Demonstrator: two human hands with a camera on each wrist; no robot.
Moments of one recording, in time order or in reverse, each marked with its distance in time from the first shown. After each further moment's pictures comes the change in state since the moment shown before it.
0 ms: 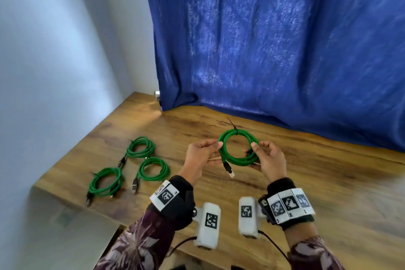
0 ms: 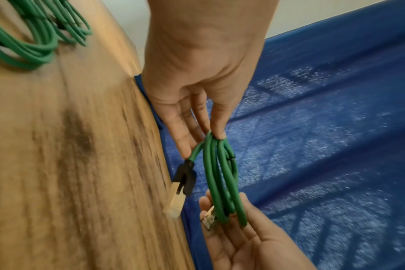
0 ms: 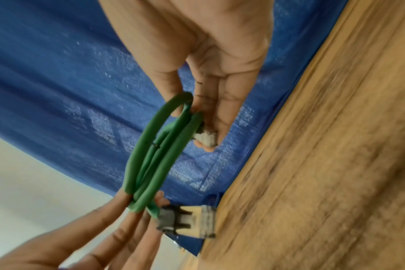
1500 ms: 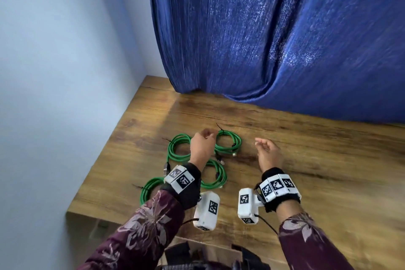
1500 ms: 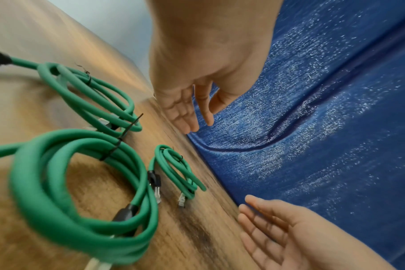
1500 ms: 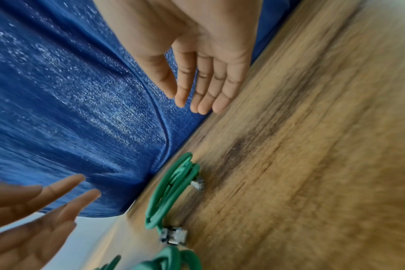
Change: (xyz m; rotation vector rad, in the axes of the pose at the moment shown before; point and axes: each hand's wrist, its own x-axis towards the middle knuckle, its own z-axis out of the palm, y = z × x) left_hand 0.112 0.015 -0.187 0.516 0.107 -0.009; right_hand 0.029 0.094 0.194 -0.353 0.335 0.026
